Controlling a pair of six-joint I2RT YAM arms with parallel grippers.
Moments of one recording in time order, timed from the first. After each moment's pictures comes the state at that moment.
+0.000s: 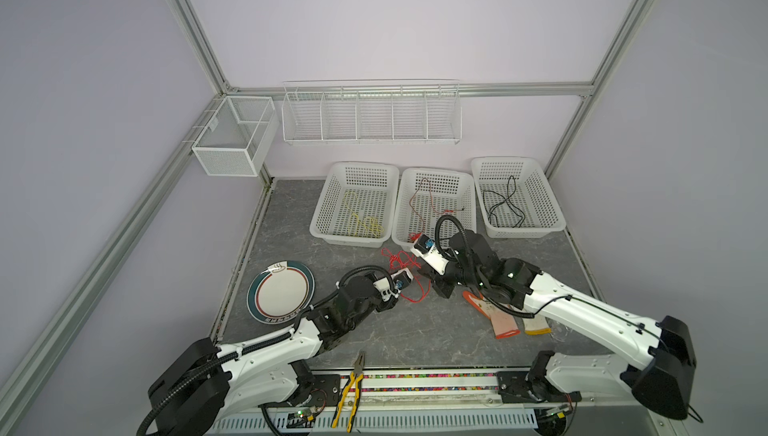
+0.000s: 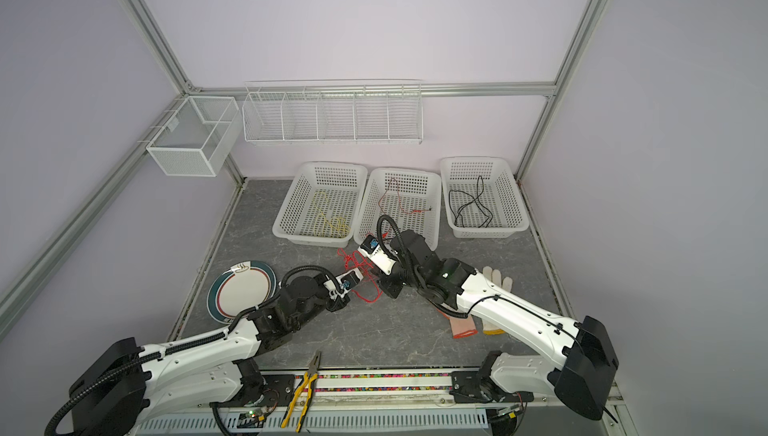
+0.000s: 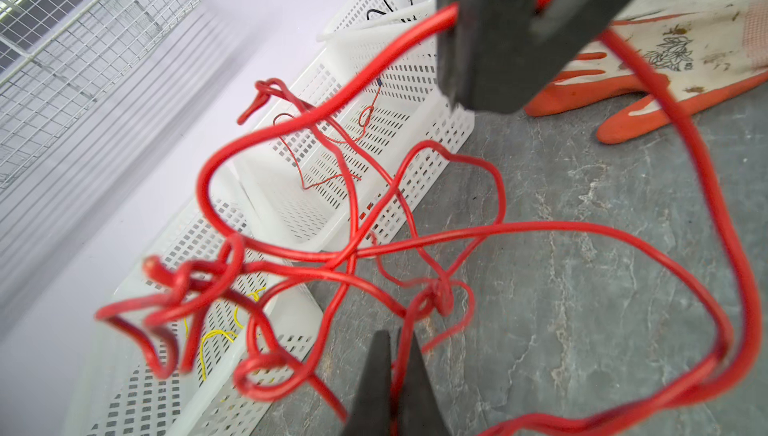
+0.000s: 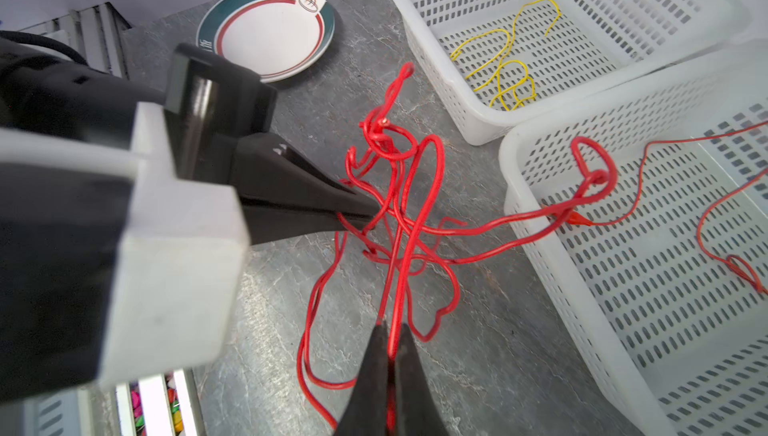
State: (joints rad) left arm -0.95 1.07 0.39 0.35 -0.19 0.52; right arm 0.88 1.24 1.00 -0.44 -0.11 -0.12
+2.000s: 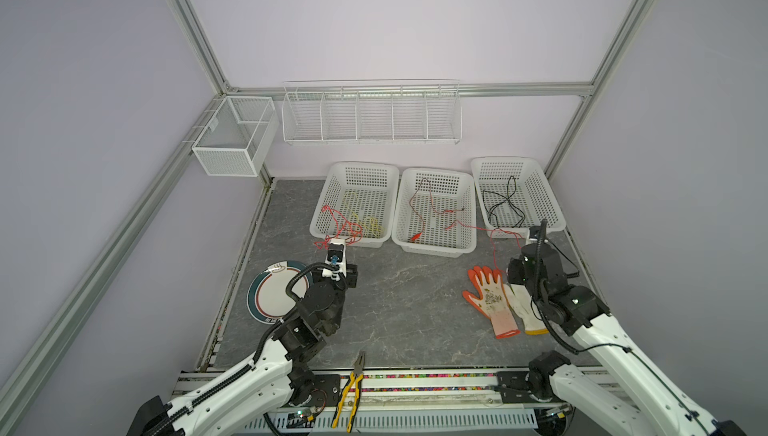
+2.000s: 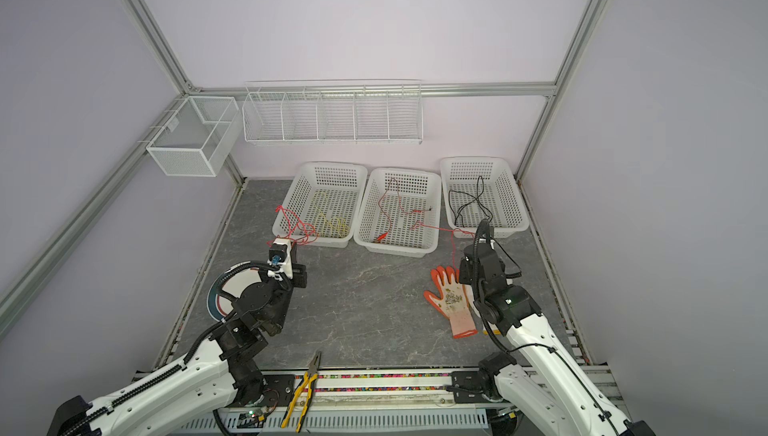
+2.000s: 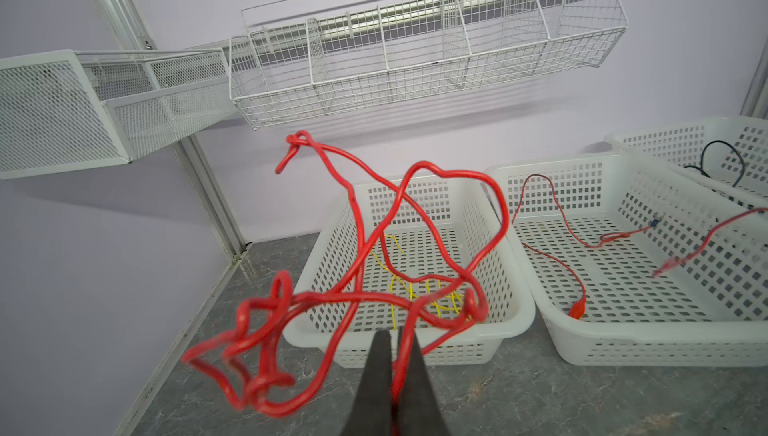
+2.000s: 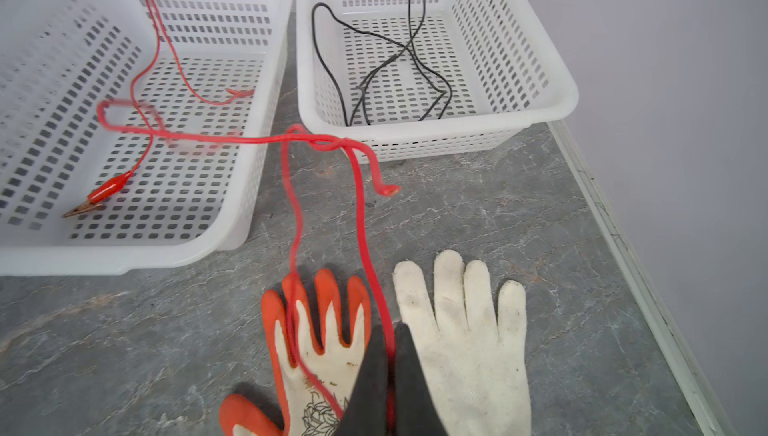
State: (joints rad) left arm -0.84 0.71 0.35 0.38 -0.70 0.15; right arm 0.42 0.80 0.71 -0.59 0.45 0.32
